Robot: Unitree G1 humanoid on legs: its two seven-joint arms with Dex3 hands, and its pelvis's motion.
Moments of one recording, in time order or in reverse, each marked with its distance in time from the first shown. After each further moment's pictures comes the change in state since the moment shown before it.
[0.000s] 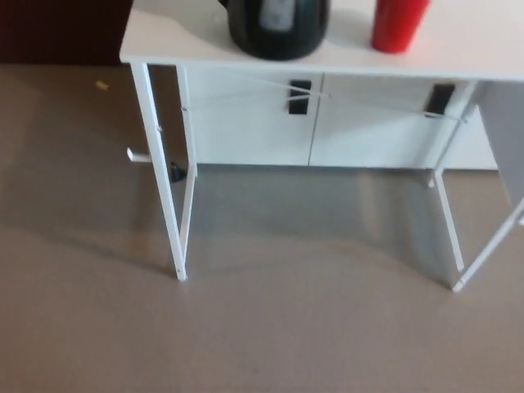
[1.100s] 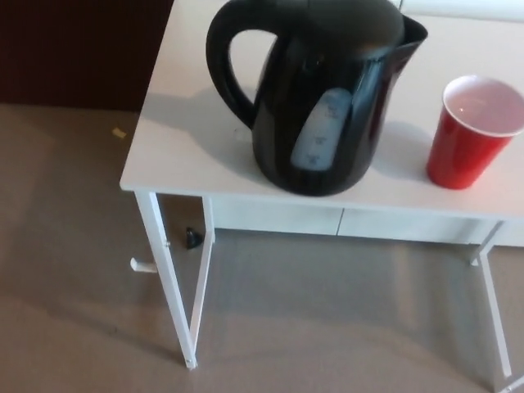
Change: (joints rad) left_arm 0.008 0.006 -0.024 0.003 0.006 -0.018 0.003; right_arm -0.007 0.008 0.008 -0.003 -0.002 -0.003 -0.007
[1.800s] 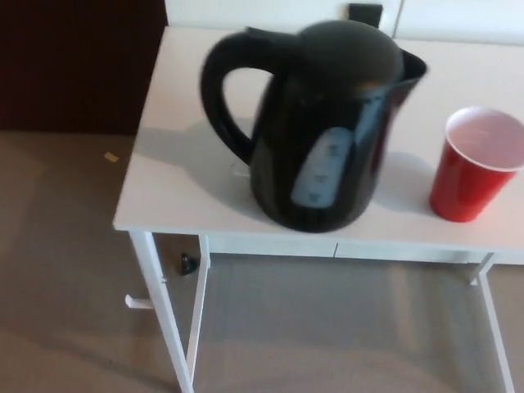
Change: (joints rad) left_arm 0.000 0.003 -0.014 -0.001 0.004 -0.007 0.008; right_arm -0.011 0.000 0.012 0.001 -0.003 0.001 0.003
